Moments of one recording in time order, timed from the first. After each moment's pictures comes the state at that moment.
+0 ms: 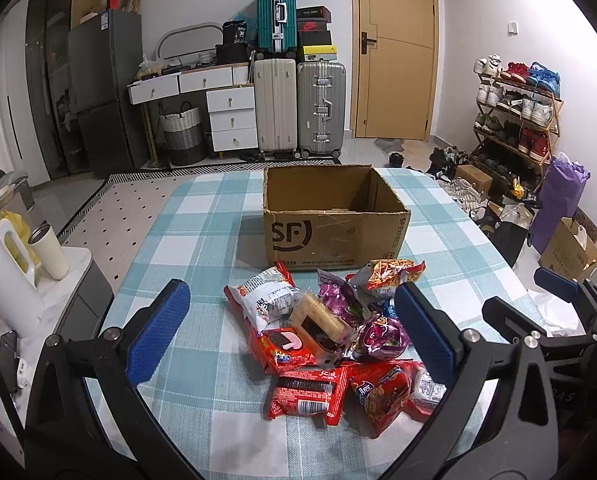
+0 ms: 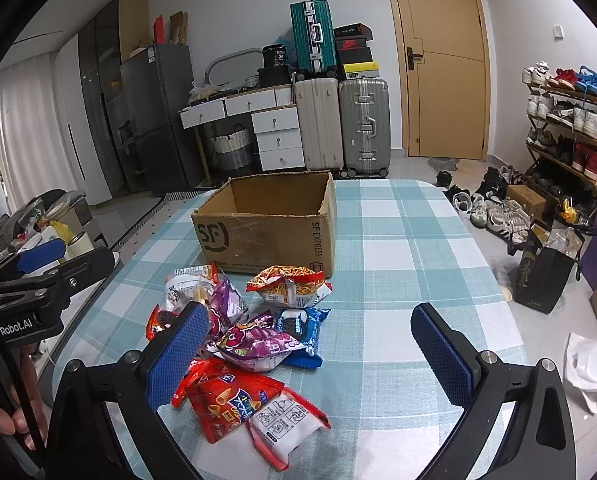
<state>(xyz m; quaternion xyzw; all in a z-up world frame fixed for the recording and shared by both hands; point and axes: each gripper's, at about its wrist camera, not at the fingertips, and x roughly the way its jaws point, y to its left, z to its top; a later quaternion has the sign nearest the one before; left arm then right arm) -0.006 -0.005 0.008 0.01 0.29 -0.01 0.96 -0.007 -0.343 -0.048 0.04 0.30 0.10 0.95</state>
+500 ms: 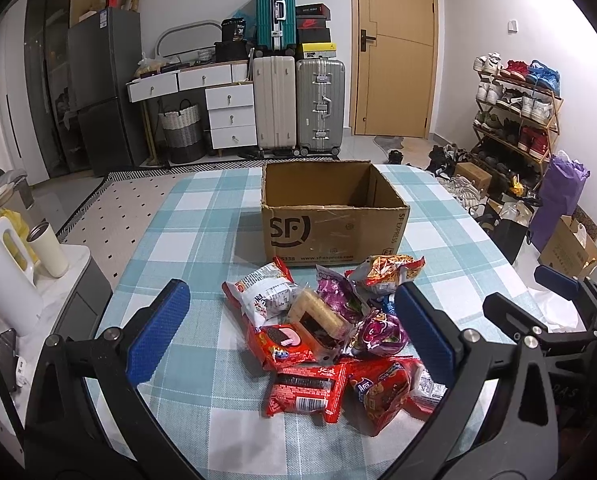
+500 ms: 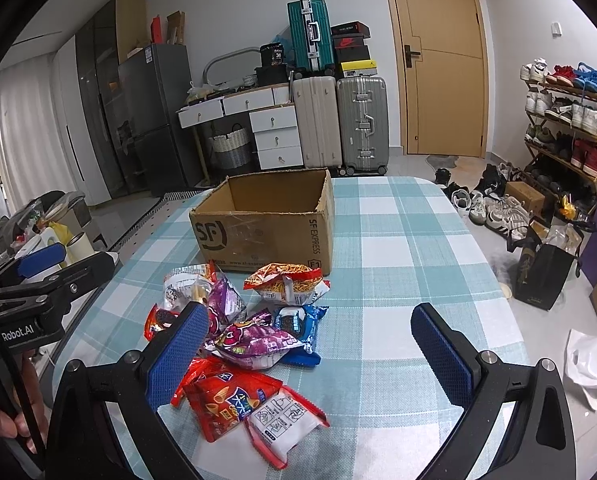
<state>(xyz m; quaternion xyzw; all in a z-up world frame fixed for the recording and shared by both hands) -0.007 -0.004 0.004 0.01 0.30 -0.01 0.95 -0.007 -0.341 -0.052 0.04 0.31 0.10 0.95</state>
